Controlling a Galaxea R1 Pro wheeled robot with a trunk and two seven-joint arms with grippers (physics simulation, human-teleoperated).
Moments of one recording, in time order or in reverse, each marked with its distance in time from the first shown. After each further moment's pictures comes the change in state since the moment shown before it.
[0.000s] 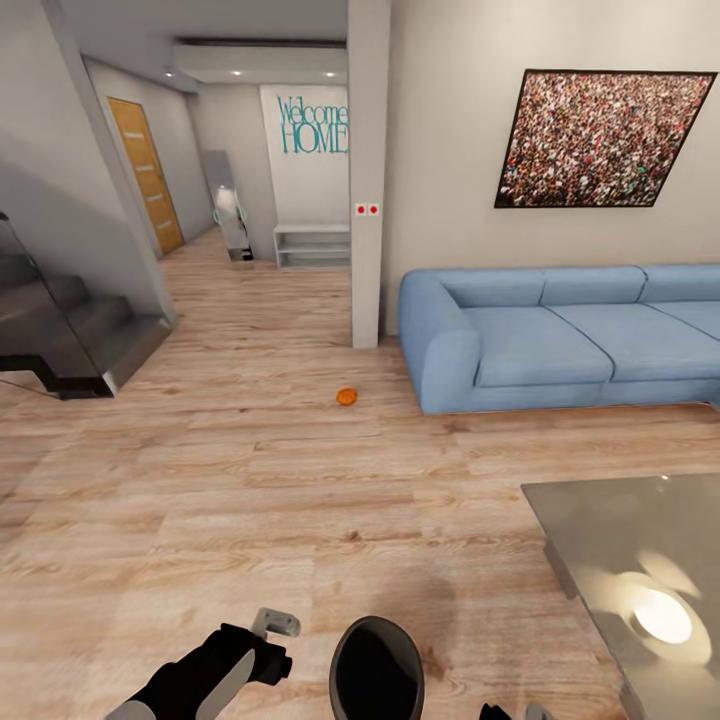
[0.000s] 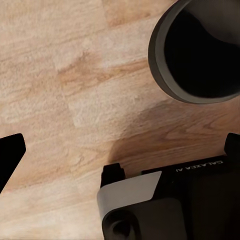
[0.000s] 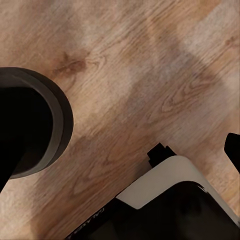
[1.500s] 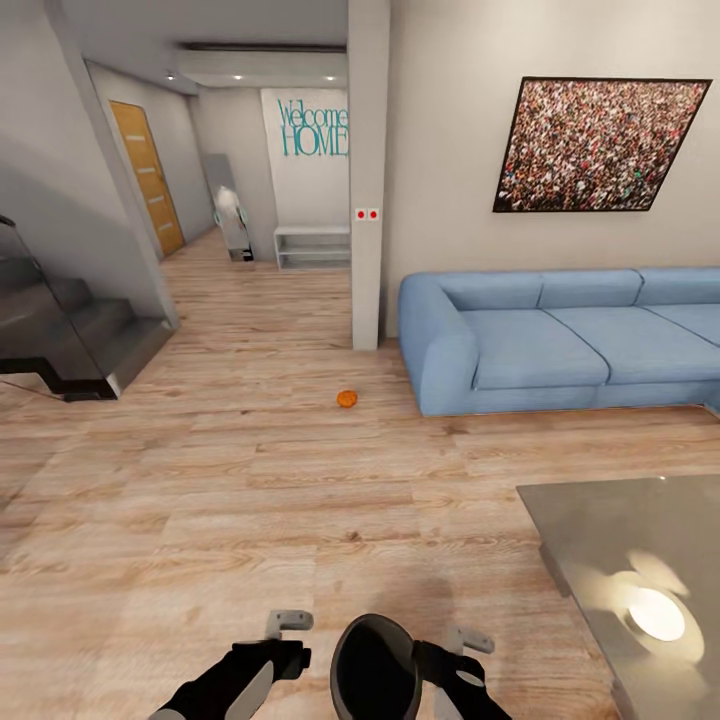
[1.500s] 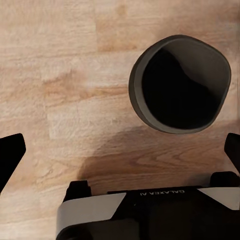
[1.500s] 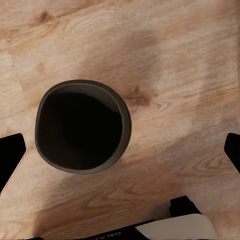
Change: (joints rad) left arm -0.001 -0.126 0.168 0.169 -0.042 -0.245 0.014; right arm -0.121 0.129 0.173 0.002 0.285 -0.002 -0.007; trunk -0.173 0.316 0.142
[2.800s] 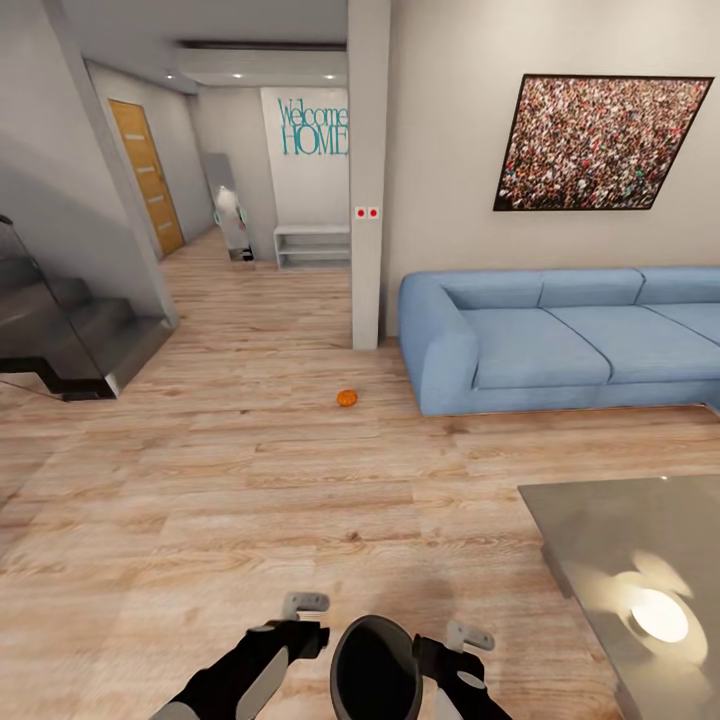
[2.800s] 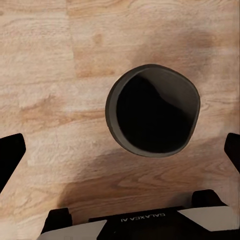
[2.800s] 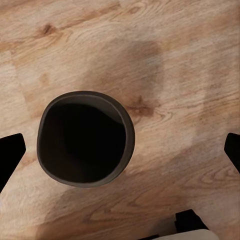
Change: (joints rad) left arm 0.001 -0.020 -0.020 -0.091 0.011 -0.001 -0.003; right arm 0.001 -0.001 0.003 0.000 0.002 -0.043 0.011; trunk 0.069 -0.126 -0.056
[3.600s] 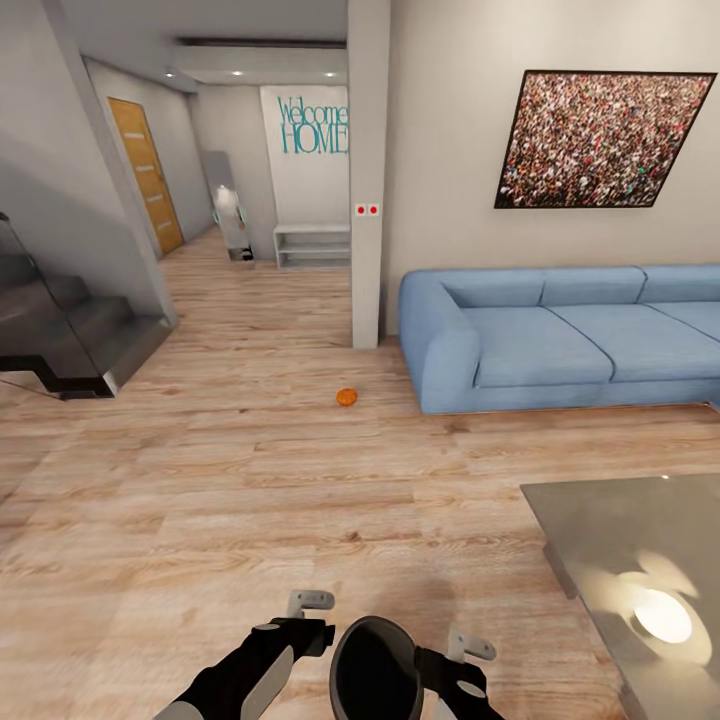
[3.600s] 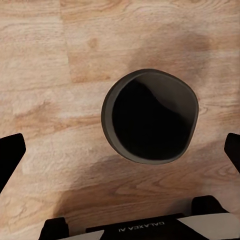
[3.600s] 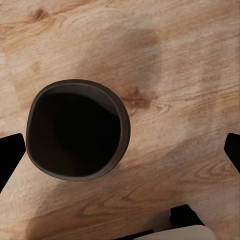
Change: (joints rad) left arm 0.000 -0.012 -0.002 -0.011 -0.011 0.000 0.003; right arm 0.000 0.001 0.011 0.043 0.001 -0.003 0.000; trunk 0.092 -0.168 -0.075
